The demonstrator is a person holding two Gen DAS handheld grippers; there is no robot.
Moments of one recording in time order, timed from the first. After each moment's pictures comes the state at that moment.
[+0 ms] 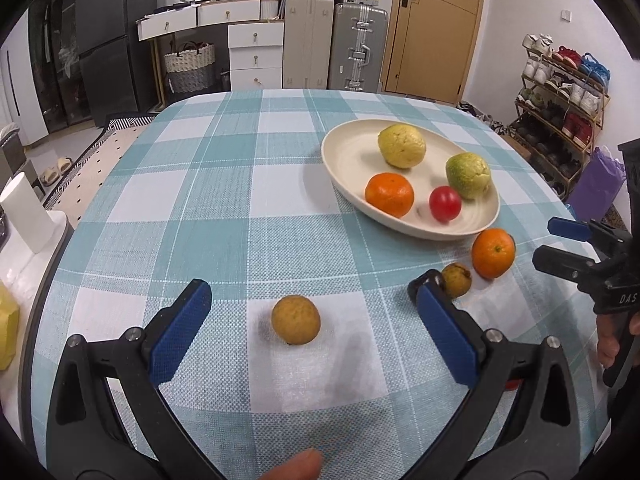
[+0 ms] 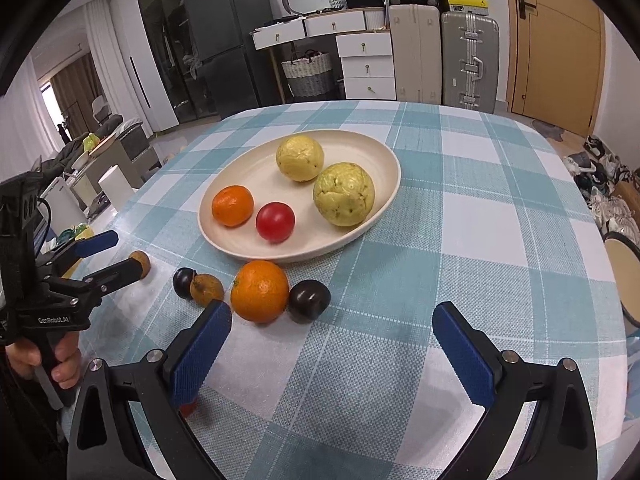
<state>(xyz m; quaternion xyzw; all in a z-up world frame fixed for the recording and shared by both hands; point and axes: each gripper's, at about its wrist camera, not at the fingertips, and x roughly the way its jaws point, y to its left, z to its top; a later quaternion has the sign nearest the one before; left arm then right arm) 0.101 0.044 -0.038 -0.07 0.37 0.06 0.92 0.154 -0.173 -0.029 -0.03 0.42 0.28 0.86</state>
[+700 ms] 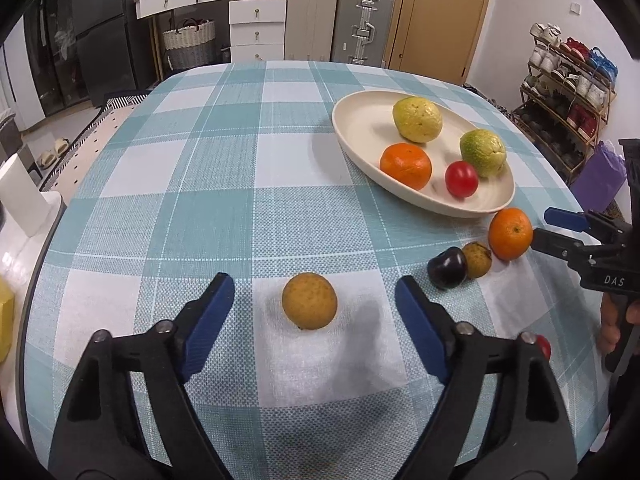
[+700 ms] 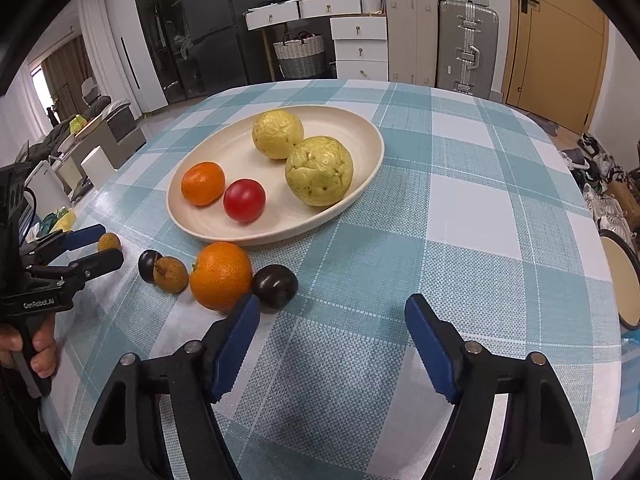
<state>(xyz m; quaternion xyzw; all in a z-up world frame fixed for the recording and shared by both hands) 0.110 0.055 -0.056 -0.08 0.41 0.06 0.91 0.167 -0.174 -0.045 -0.06 0.45 0.26 0.85</state>
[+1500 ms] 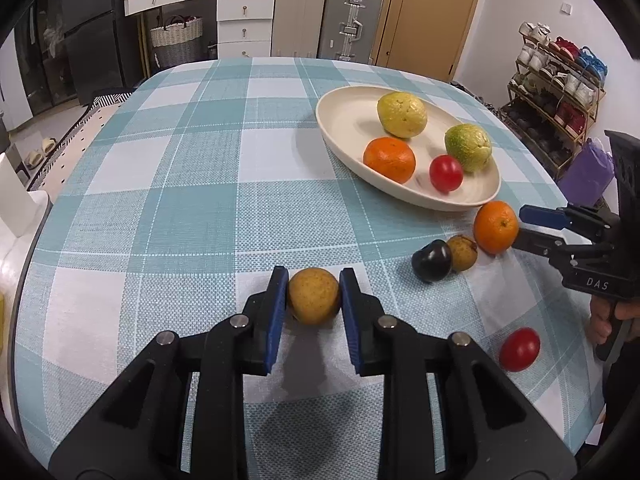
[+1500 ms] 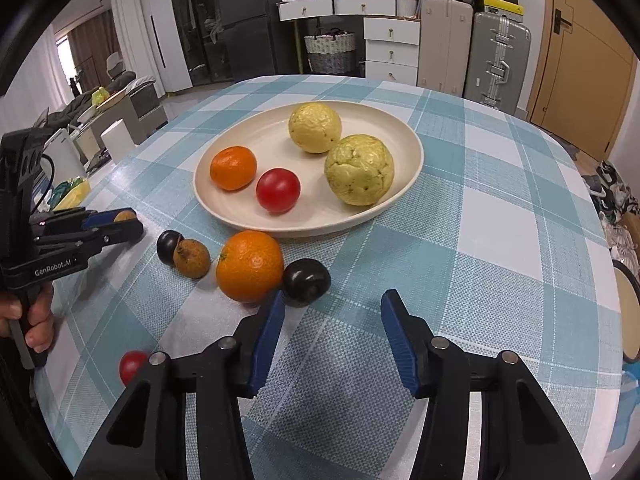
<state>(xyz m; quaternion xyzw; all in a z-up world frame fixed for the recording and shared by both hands) 0.108 0.052 -0.056 -0.09 0.41 0.03 0.91 0.161 -0.157 -0.046 -0.10 0.44 0.30 0.84</state>
